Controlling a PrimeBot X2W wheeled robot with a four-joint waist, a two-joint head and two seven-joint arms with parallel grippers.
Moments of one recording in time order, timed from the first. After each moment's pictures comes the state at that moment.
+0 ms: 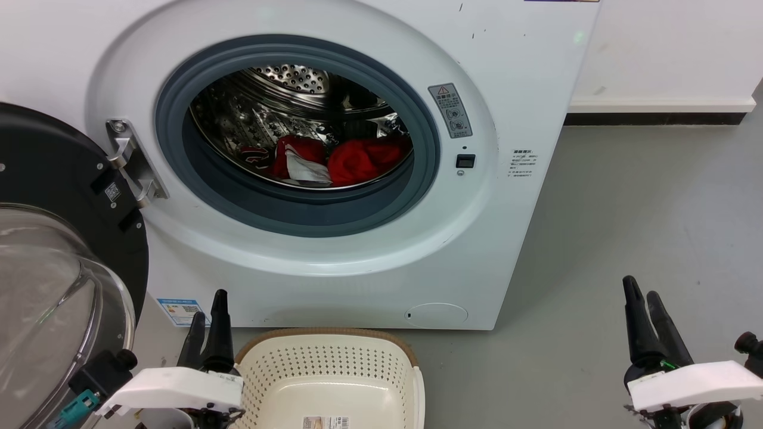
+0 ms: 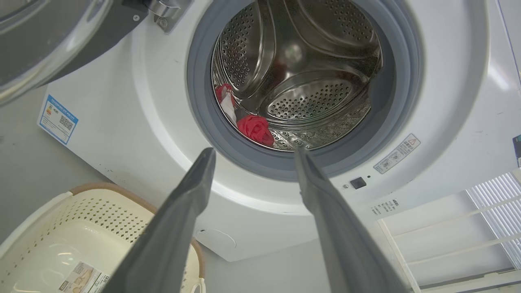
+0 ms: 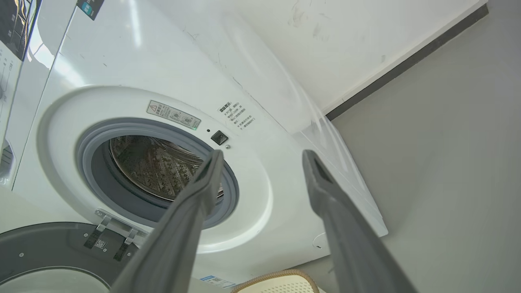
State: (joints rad) left arm -0.01 0.05 0.03 0.12 -0.91 -0.01 -0.06; right arm 0.01 -0.05 -0.07 0.10 0.80 0.13 -0.06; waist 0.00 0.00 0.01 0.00
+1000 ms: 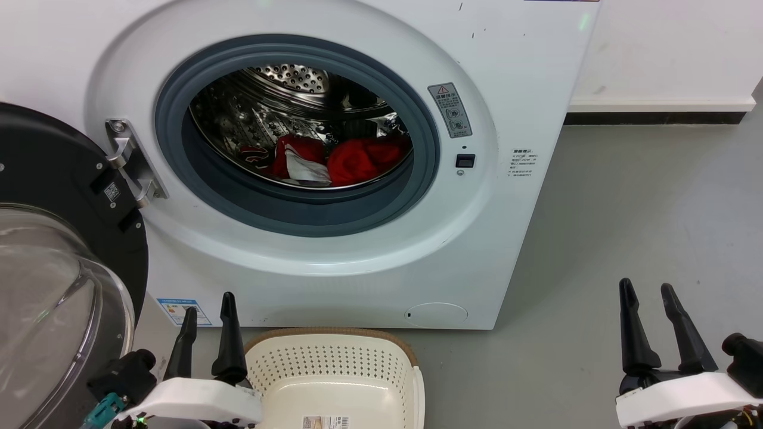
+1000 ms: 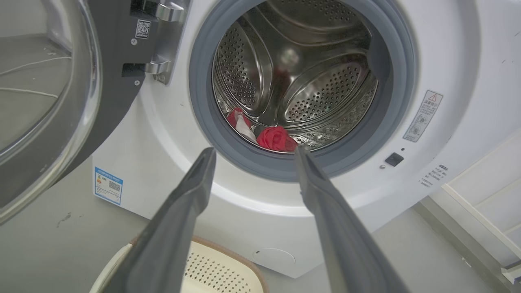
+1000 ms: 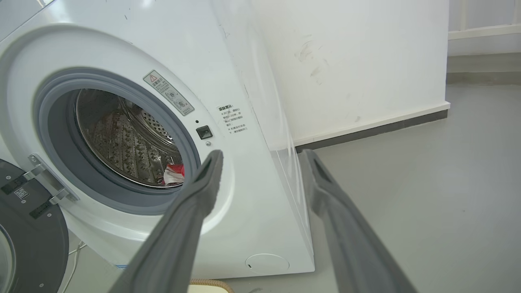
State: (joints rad) left arm 0.03 0.05 0.00 0.07 -0.55 0.02 -0.15; right arm 0.05 -0.05 -0.06 0.02 0.38 0.13 -0.15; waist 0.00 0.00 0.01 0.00
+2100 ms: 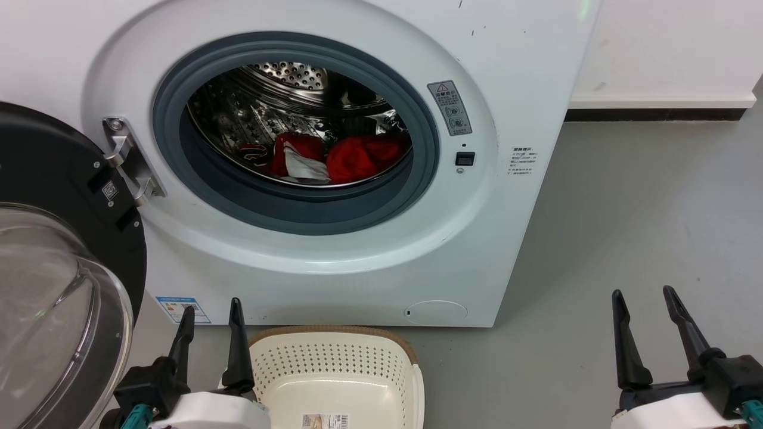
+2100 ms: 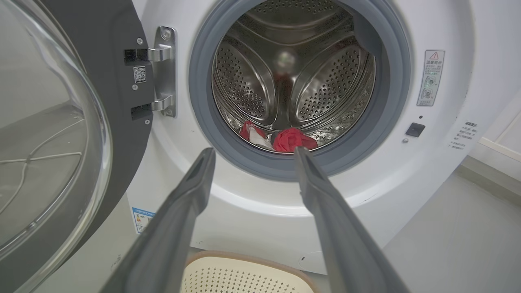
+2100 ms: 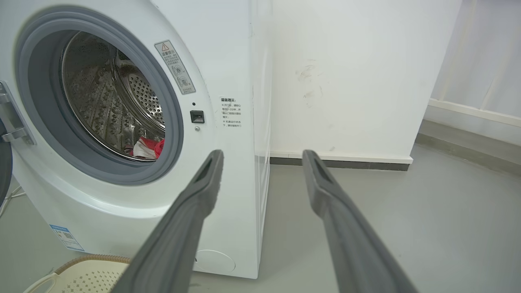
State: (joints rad) left arm 0.06 0.05 -0.02 0.06 -0.28 0.03 -0.22; right arm 0.10 -0.05 -0.06 -0.03 0.05 0.13 -0.22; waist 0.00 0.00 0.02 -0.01
